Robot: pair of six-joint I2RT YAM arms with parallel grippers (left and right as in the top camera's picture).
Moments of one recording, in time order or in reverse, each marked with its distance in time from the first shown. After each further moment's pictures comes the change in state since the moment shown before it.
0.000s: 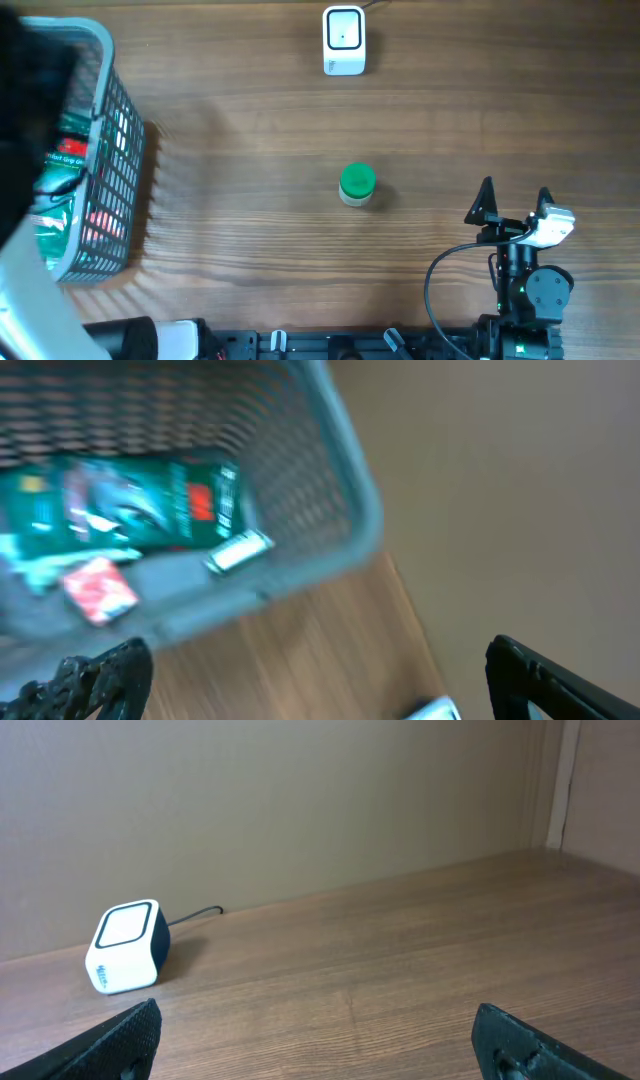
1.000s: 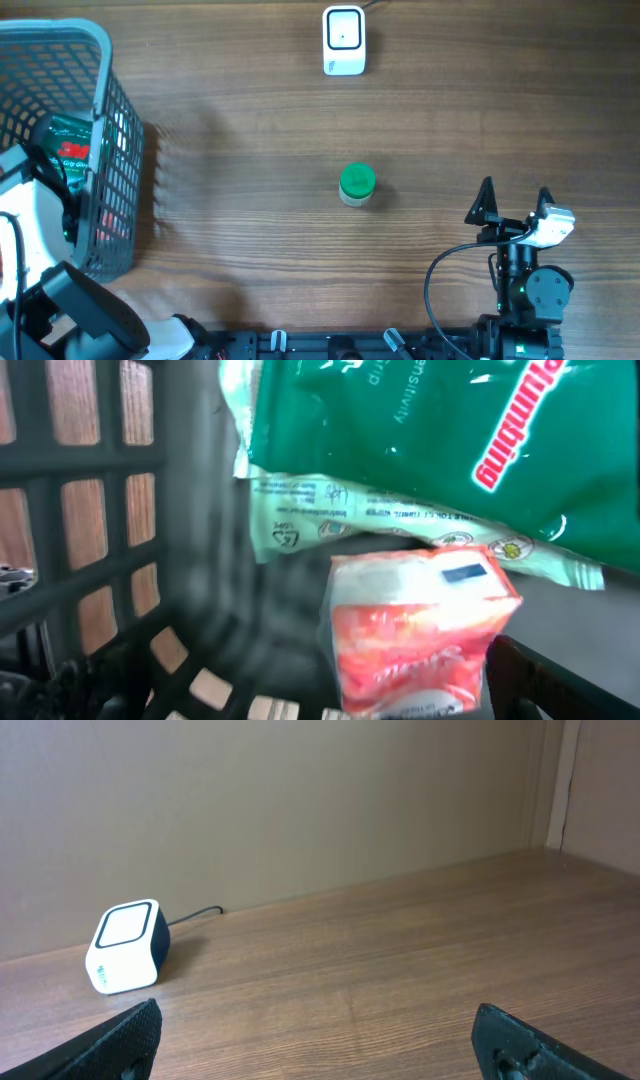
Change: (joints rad) left arm 0.528 0.028 -1.394 0.620 0.183 -0.015; right arm 0.000 0.000 0.000 0.000 0.000 0.000
